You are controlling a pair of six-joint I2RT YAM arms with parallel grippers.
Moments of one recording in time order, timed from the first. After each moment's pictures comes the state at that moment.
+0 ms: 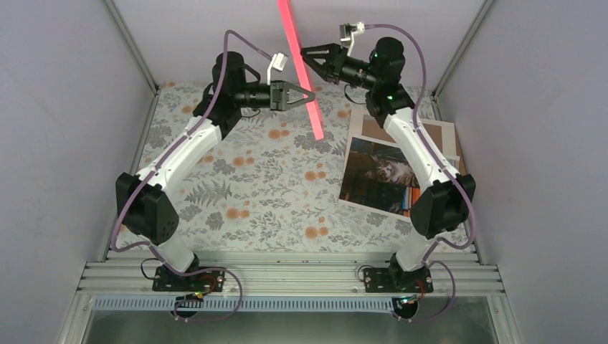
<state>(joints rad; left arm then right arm) -0.45 1.67 1.59 0.07 1.08 -0.81 0.35 1.76 1.80 0.14 -0.88 1.10</state>
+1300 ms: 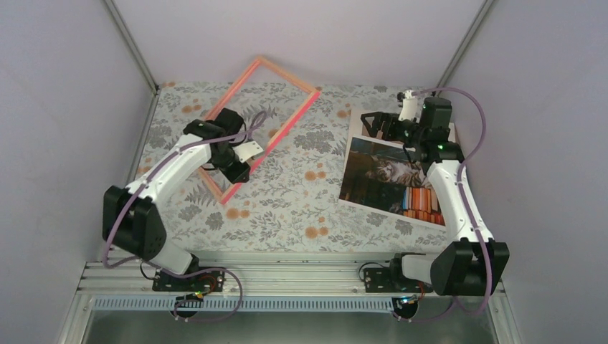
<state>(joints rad) -0.40 1.48 1.30 -1.15 0.21 0.47 0.00 1.25 1.14 -0.40 -0.57 0.20</state>
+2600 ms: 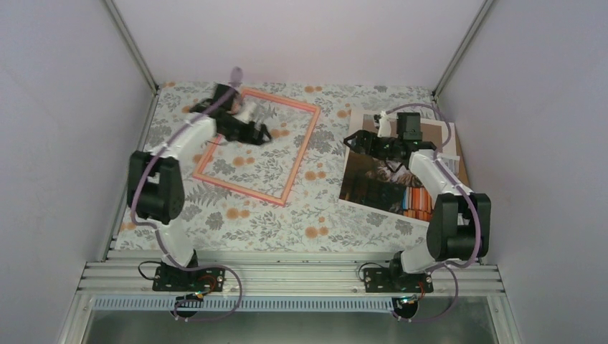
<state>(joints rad) -0.32 1.85 1.46 -0.74 0.48 -0.10 0.03 1.49 1.01 -0.36 -0.68 0.27</state>
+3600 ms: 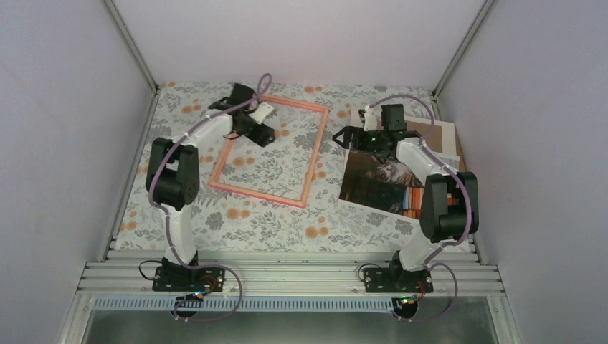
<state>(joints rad) -0.25 2.01 1.60 -0.65 0.29 0.28 0.13 1.67 1.13 -0.33 -0.65 0.21</state>
